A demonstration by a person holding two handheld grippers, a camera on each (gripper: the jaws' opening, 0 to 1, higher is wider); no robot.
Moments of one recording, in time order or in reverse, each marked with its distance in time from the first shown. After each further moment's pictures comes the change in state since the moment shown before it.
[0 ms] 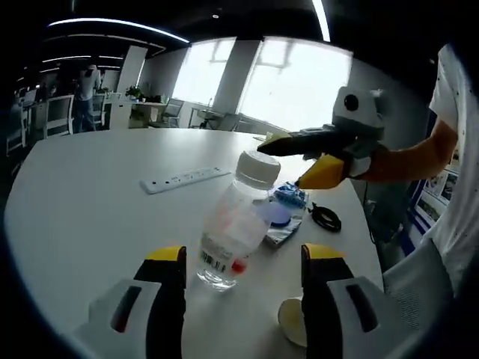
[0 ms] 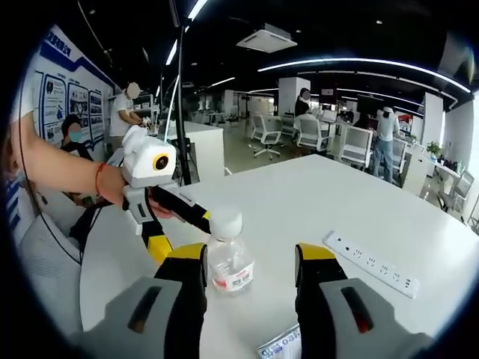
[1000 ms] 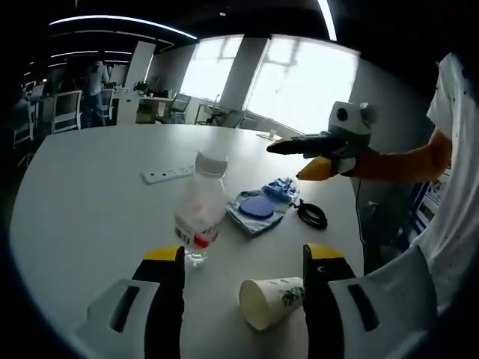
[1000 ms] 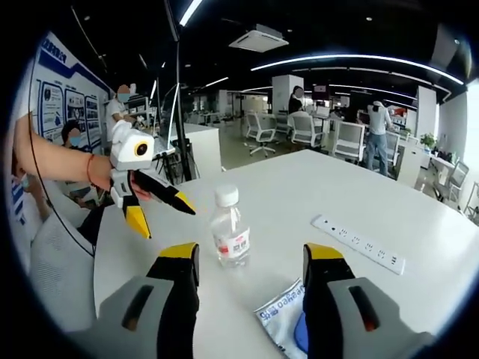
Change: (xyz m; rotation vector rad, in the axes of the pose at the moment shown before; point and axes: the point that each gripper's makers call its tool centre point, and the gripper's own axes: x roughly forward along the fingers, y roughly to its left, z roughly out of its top) left arm -0.039 -0.052 -0.007 -0.039 0.026 0.039; right arm -0.067 0.000 -0.017 0.037 0.010 -0.022
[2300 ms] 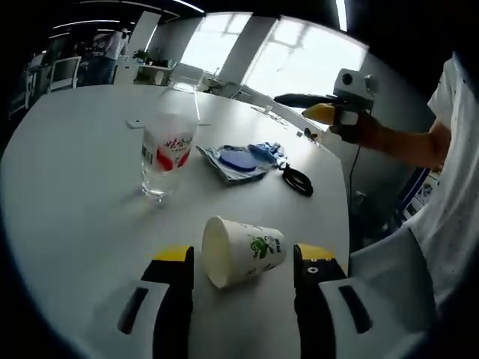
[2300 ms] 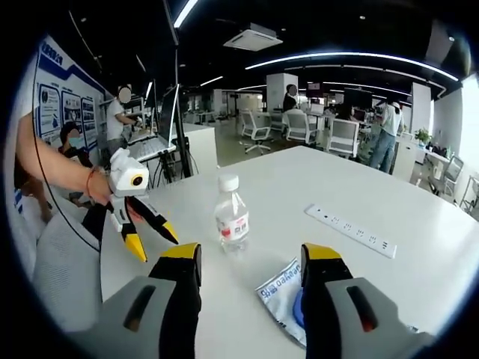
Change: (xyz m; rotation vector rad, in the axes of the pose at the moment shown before) left arm 0.012 -0.029 -0.089 -0.109 0.148 -0.063; right arm -0.034 0.008 -0.014 0.019 0.014 -0.025
